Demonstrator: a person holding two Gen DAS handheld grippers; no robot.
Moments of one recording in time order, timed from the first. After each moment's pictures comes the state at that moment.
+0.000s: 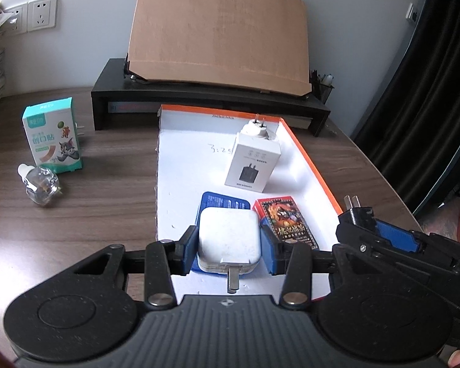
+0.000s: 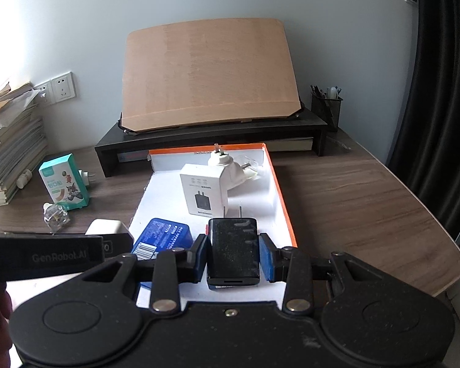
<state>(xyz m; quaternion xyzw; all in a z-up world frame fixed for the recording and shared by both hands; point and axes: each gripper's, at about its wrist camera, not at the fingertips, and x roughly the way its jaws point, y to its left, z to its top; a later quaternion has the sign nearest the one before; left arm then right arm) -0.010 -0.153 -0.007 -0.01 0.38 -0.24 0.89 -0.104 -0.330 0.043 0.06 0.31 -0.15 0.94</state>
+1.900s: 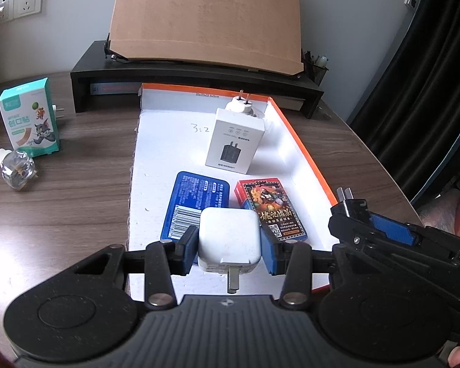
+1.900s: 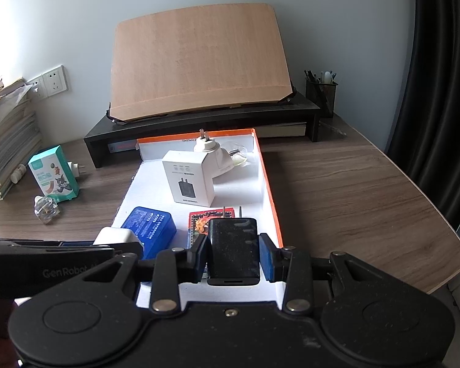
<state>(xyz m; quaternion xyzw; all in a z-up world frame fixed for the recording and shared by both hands) -0.009 -0.179 -0.021 -0.01 0.40 -0.25 0.88 -0.102 -0.349 0.032 0.07 0.33 -0.15 0.93</state>
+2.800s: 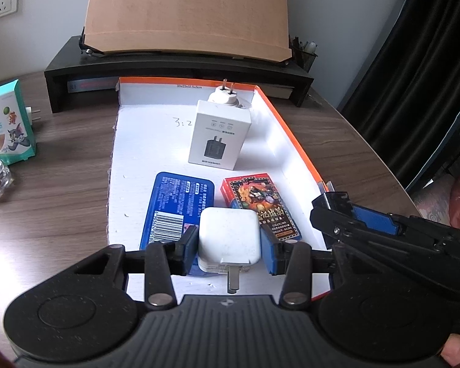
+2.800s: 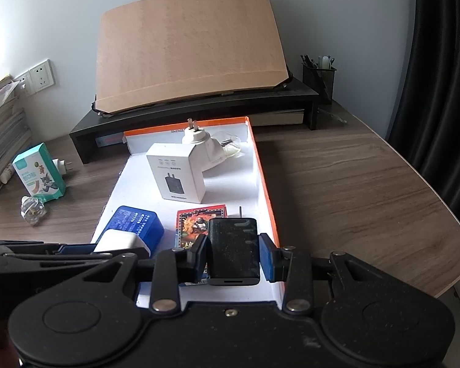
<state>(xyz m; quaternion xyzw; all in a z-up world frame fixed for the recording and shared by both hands) 0.005 -0.194 -0.032 0.01 0.41 -0.27 0.87 -0.080 -0.363 0.018 0.08 0.35 -0.16 0.92</state>
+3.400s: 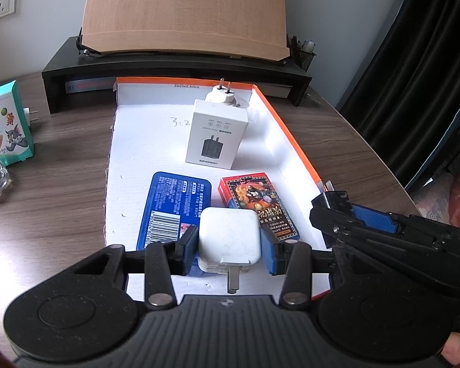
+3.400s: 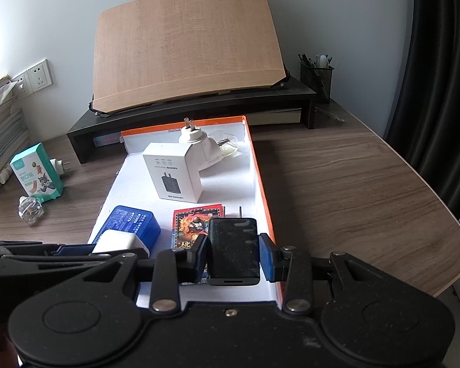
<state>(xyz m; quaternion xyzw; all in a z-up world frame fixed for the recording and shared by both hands) 0.005 -0.195 -0.033 0.01 0.41 -0.27 0.87 -0.081 -0.364 0.018 0.08 0.35 -0.16 0.92</state>
